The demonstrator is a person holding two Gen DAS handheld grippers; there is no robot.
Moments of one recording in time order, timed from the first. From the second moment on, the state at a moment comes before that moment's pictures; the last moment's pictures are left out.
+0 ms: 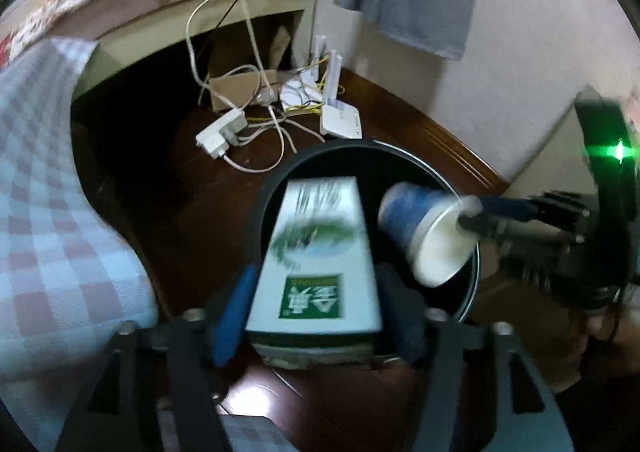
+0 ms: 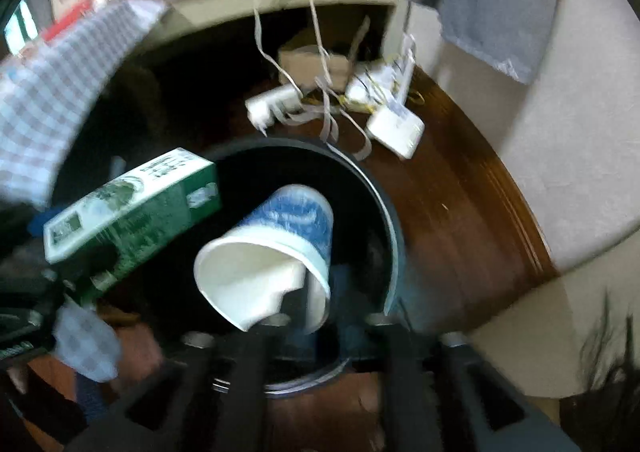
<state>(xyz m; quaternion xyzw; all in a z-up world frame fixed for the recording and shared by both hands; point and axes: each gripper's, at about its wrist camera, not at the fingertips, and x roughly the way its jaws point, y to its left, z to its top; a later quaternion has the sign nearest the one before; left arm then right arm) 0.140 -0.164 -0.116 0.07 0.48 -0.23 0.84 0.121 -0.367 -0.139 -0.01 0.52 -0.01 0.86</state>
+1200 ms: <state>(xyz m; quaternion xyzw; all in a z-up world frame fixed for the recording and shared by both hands) 0.116 -0.089 0.015 0.03 0.34 -0.16 0.93 0.139 -0.319 0.014 0.02 0.38 -0.03 0.93</state>
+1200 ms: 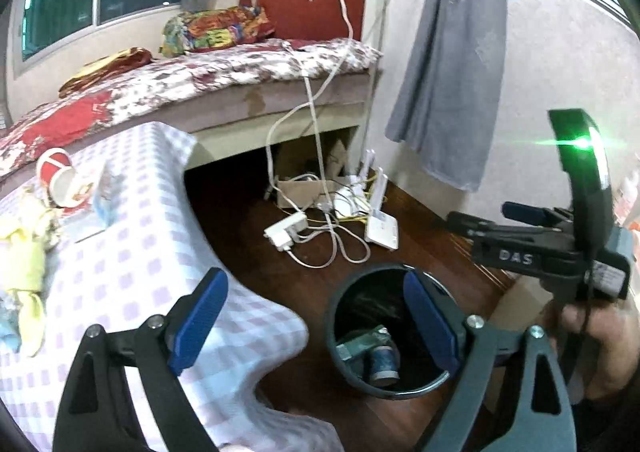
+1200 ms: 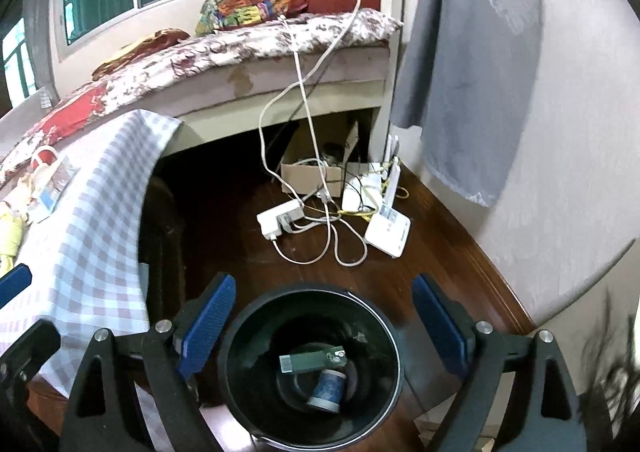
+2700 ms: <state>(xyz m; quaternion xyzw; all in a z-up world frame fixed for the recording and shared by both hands) 0.102 0.175 -0.001 -0.08 0.33 0.12 0.93 0.164 -0.024 0.035 -0.10 0.34 0.22 0.91</state>
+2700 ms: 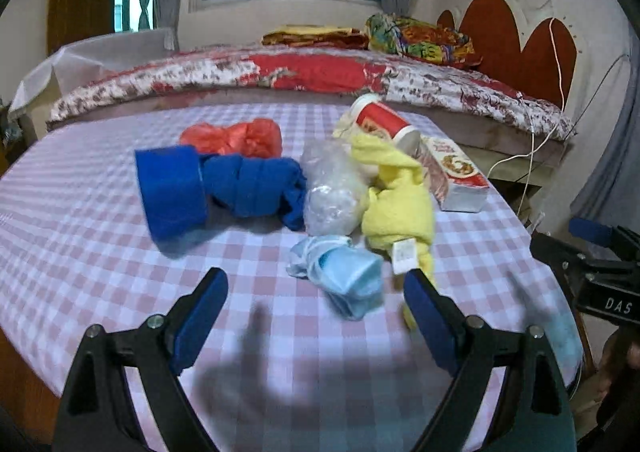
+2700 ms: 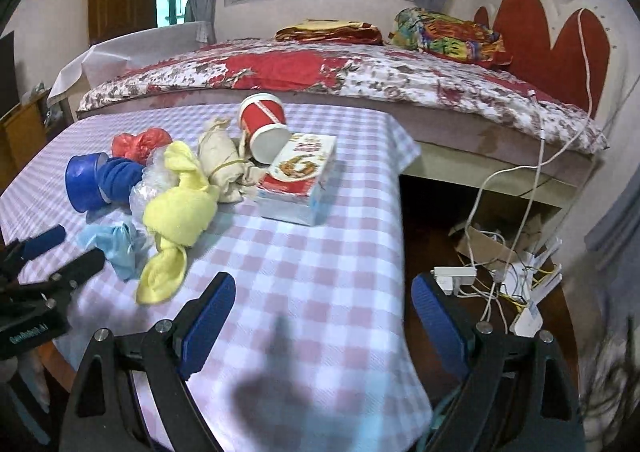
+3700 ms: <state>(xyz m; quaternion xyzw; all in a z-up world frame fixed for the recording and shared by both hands) 0.135 0.198 -0.016 -0.10 0.37 0.06 0.92 0.256 0.031 0.009 -0.08 0.41 0.21 0.88</state>
